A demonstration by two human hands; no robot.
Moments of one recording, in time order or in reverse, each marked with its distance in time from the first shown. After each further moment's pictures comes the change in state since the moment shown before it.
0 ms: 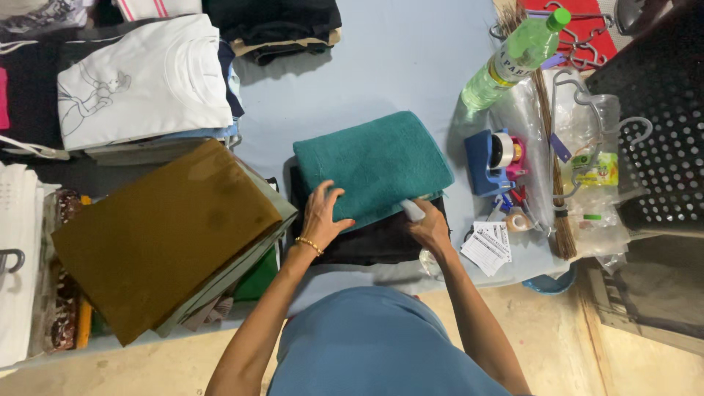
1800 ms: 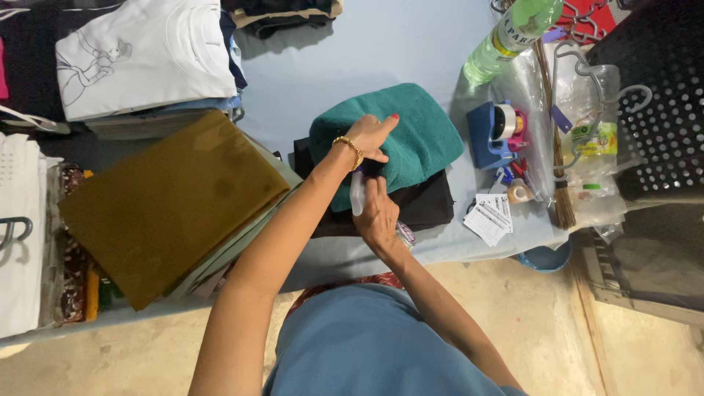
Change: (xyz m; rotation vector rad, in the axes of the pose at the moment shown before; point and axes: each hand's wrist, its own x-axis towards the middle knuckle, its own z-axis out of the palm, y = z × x) left_hand 0.137 0.042 0.018 -0.823 -0.563 -0.765; right_hand -0.071 -0.111 0.086 -0.212 0.294 -0.350
